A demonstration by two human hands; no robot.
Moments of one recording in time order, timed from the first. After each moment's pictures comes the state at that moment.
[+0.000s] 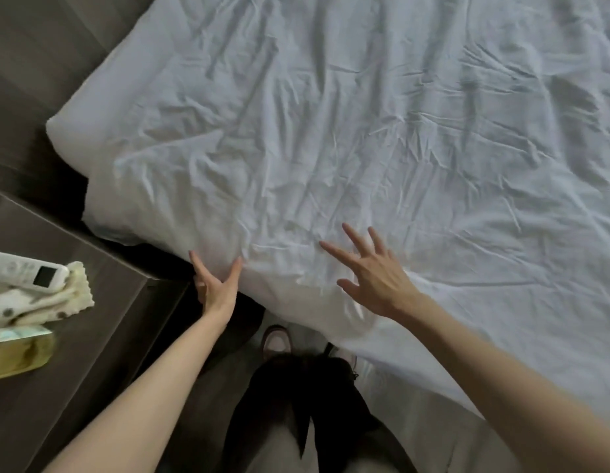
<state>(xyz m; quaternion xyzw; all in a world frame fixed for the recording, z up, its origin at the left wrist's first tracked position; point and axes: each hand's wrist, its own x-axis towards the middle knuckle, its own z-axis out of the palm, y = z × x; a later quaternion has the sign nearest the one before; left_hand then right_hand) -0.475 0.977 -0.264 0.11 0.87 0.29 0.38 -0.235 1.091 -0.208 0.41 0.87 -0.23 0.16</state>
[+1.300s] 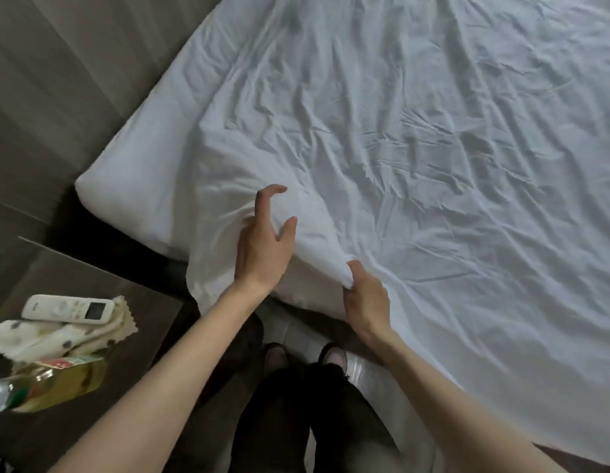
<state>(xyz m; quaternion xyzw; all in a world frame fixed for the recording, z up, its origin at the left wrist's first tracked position) -0.467 1.031 -0.038 0.51 0.70 0.41 0.29 -0.288 1.016 -0.094 0.68 0.66 -0.30 -0.07</state>
